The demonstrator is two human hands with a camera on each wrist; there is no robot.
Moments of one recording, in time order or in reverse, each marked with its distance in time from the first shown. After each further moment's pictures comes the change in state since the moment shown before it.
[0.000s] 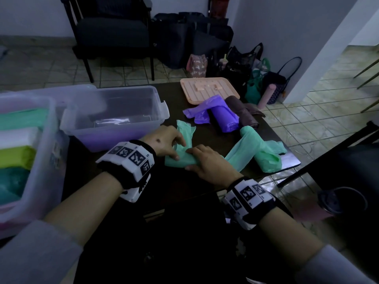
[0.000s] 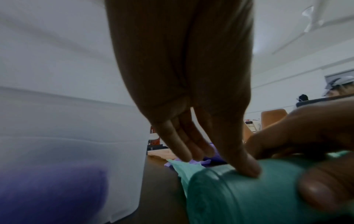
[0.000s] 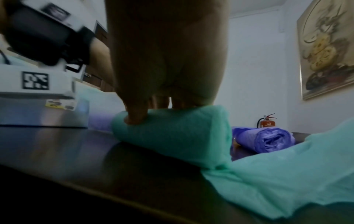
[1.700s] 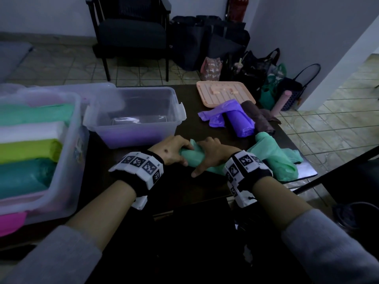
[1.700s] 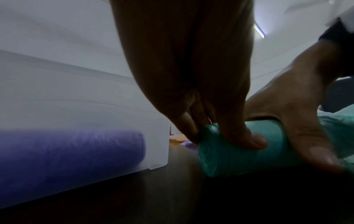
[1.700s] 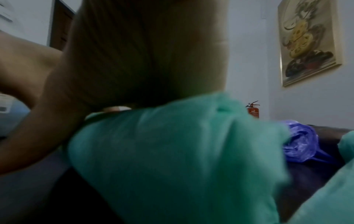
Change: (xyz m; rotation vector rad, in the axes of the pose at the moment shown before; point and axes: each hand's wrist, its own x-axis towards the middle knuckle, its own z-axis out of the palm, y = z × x) left_hand -0.013 -0.025 0.014 -0.114 0.058 0.002; right_hand 0.058 -0.014 -0.028 -0.084 -0.422 0.215
